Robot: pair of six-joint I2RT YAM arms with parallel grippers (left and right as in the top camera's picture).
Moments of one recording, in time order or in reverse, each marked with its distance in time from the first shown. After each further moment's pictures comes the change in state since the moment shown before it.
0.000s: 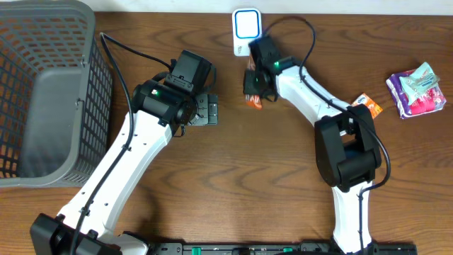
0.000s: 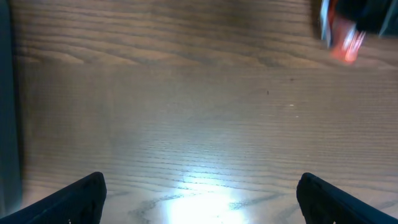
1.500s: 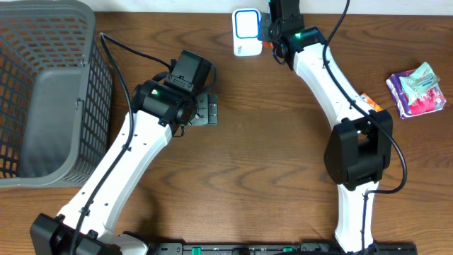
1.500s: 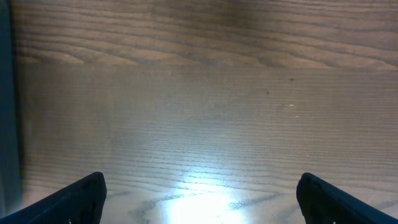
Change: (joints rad) left arm 0.000 0.000 0.000 0.000 0.000 0.000; right arm -0.073 -0.015 0.235 0.131 0.239 -0.036
